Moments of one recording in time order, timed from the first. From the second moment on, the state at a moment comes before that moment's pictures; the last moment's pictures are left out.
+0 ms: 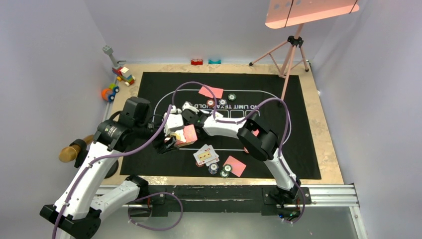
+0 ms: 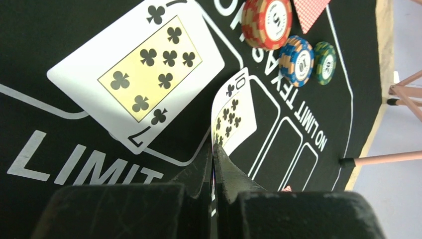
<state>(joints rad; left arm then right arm) -0.43 0.92 1.15 -1.09 0.62 0.64 0.99 2.20 1.59 -0.46 0.82 -0.07</state>
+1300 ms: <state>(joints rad) -0.43 0.93 1.15 -1.09 0.62 0.64 0.58 1.64 1.55 -0.54 -0.15 0.42</state>
